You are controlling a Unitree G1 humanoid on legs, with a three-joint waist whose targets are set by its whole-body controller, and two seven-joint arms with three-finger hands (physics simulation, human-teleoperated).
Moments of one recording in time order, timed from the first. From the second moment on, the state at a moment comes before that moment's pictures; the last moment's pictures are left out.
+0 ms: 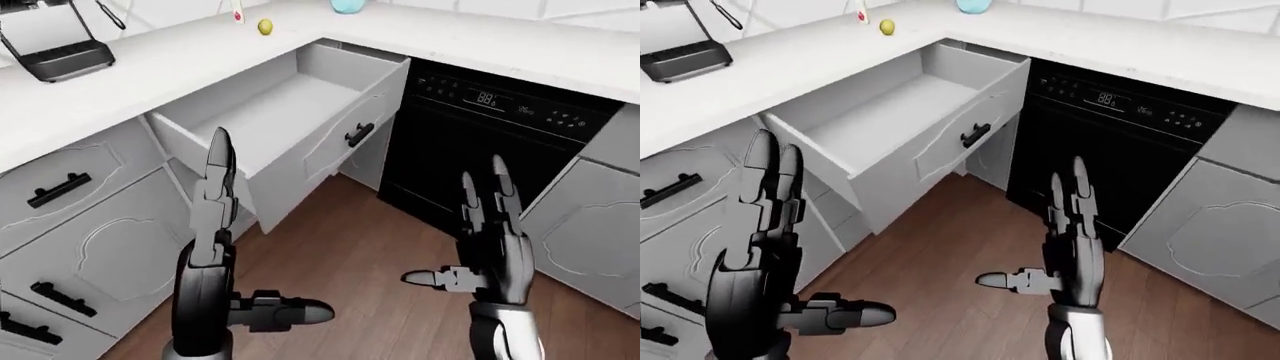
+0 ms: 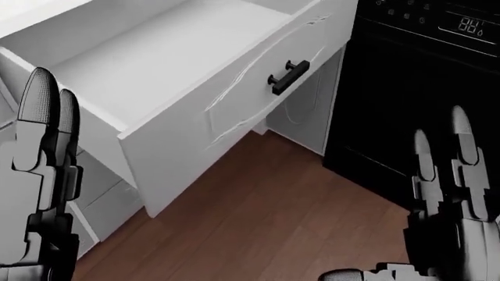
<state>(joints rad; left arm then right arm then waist) 0.28 0.05 -0.19 -0.80 0.33 -0.15 0.01 0.20 0.02 -0.10 -0.45 0.20 -0.15 0.09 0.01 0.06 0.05</state>
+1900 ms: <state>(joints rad) 0.28 0.04 -0.20 -0.80 0.33 -0.15 0.01 0.19 0.01 -0.09 -0.43 0.16 -0.11 0.07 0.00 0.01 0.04</state>
